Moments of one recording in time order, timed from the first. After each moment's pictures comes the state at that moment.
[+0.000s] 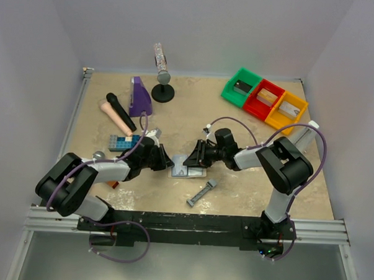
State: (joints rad) left arm -0.57 1.44 0.44 0.32 0.19 -0.77; right arm 0.58 1.81 0.69 0.48 -0.68 0.92
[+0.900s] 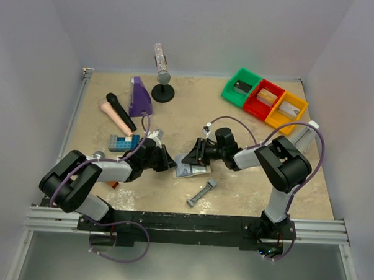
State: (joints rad) left arm -0.59 1.49 0.43 0.40 0.21 -0.80; right arm 0.57 1.83 0.69 0.57 -0.70 0.98
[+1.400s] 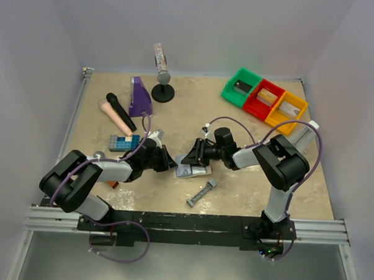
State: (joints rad) left arm -0.60 1.49 0.43 0.41 0.22 -0.81; right arm 0.58 1.86 0.71 0.57 -0.73 0.98
